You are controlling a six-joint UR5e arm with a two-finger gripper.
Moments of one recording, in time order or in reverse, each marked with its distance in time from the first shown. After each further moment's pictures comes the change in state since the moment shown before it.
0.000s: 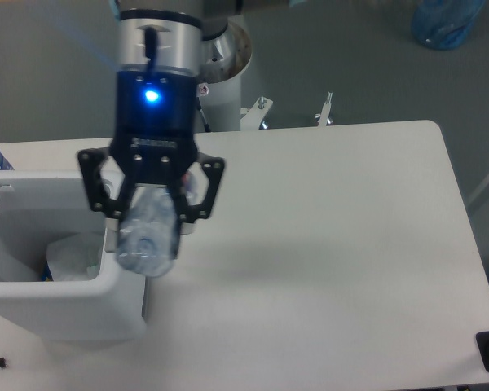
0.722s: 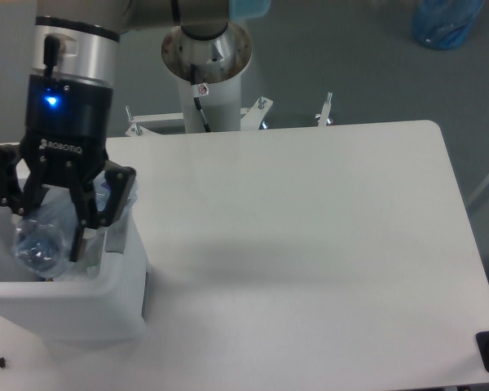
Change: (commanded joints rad) arm -0.103 -0.037 -0.011 0.000 -0.002 0.008
